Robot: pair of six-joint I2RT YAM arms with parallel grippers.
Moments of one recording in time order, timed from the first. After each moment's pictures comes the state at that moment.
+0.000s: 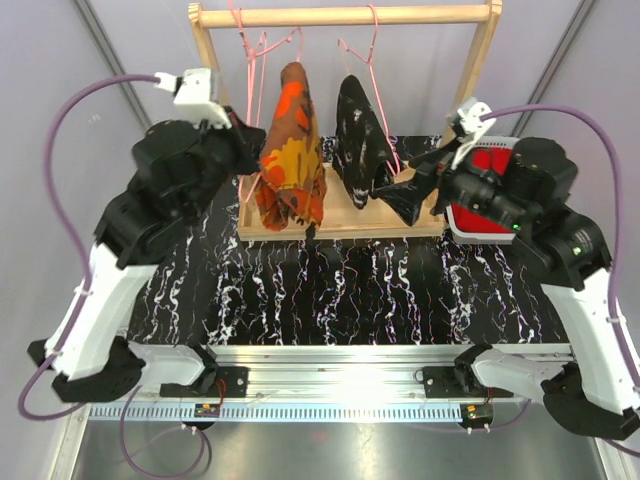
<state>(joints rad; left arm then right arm) -0.73 1.29 1.93 -0.71 -0.39 -0.31 0.53 1.09 1.74 -0.73 -0.34 0.09</state>
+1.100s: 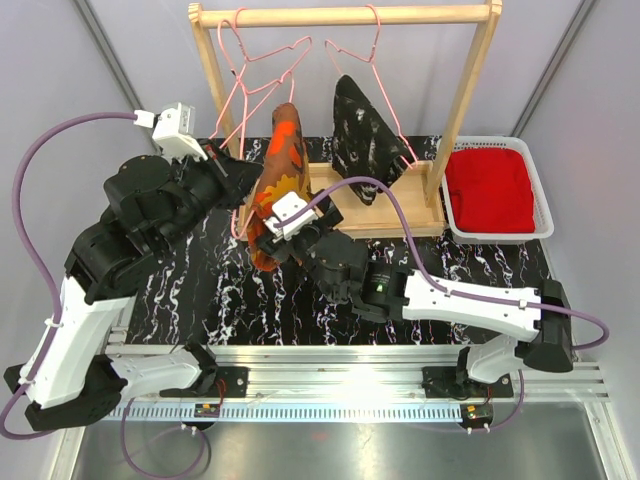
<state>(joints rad) -0.77 1.09 1.78 -0.79 -0.29 -0.56 1.30 1.47 1.33 0.19 0.76 -0.33</state>
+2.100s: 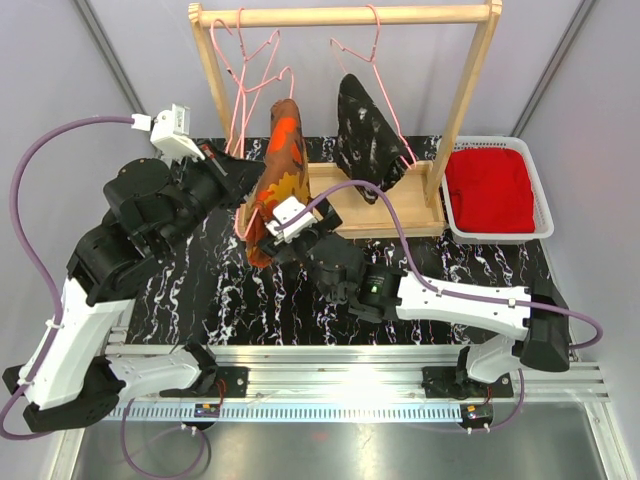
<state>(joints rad) -0.78 1.07 1.74 -0.74 -0.29 -0.63 1.28 1.47 1.23 0.26 0.74 -0.33</state>
